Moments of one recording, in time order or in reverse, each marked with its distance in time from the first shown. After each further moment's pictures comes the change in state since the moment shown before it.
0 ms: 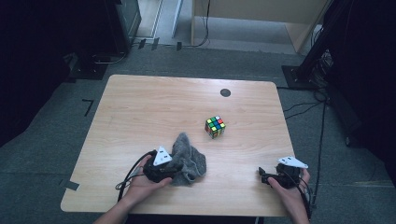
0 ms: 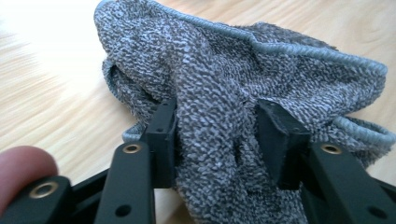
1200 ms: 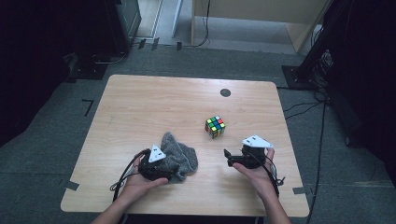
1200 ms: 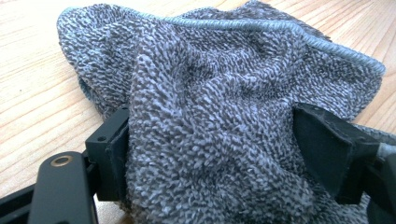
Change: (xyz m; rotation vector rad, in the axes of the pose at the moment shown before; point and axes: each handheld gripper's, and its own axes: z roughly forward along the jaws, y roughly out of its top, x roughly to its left) left arm 0.012 -0.010 0.004 0.035 0.051 -0.069; right arm 0.097 0.083 0.017 -0.153 0.189 -0.134
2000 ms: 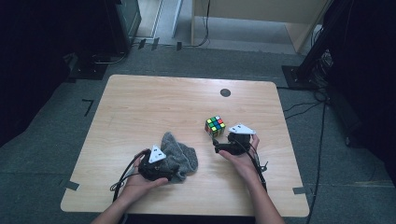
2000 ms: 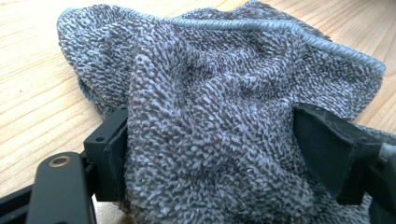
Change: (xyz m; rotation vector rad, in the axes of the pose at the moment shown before) left arm -0.001 -0.001 0.000 -0.005 0.002 0.002; right arm 0.005 0.018 0.065 0.013 0.006 0.036
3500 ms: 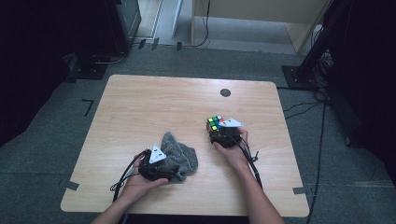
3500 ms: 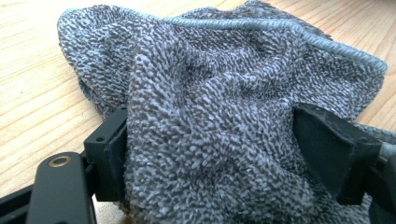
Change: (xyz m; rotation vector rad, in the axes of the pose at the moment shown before) left arm -0.001 0.000 0.000 0.001 0.008 0.009; right arm 0.004 0.010 0.043 0.041 -0.044 -0.033
